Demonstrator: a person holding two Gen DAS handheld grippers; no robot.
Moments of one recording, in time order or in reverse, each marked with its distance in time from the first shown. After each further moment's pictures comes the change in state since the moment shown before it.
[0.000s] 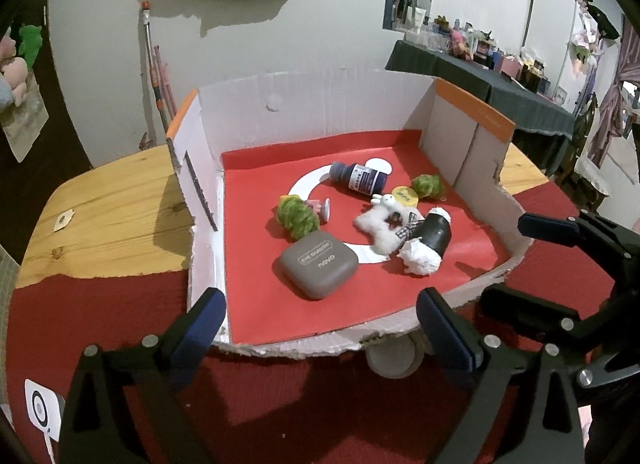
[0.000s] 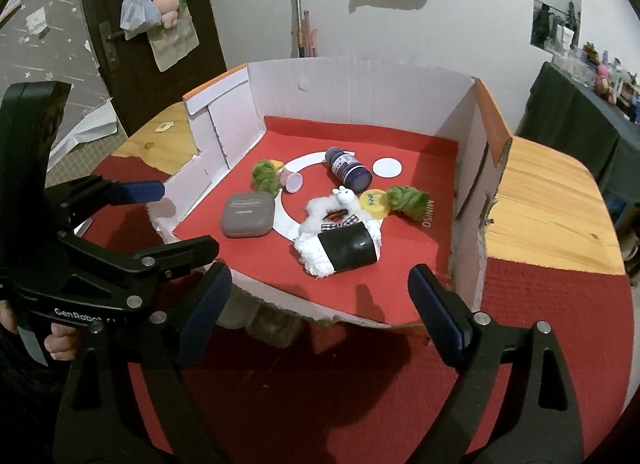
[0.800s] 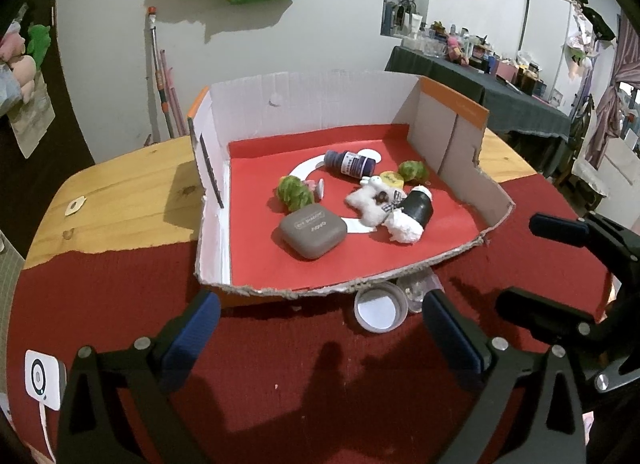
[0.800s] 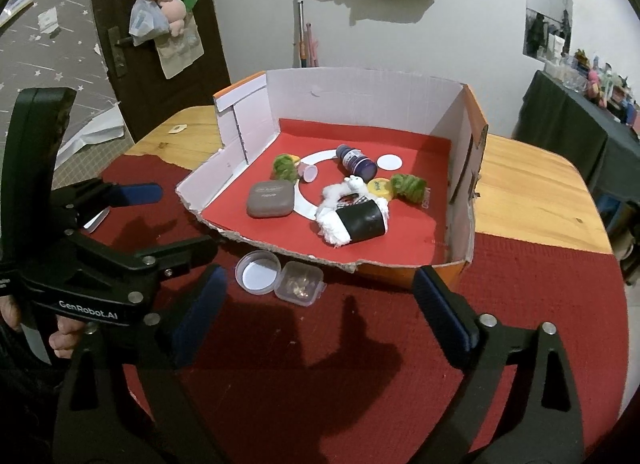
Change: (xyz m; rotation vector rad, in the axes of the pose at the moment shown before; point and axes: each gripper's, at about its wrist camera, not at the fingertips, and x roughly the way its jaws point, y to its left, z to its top) left arm -0.024 -0.007 -0.029 -0.006 -0.022 0.003; right arm -0.033 0.019 -0.027 -0.004 -0.044 -0.010
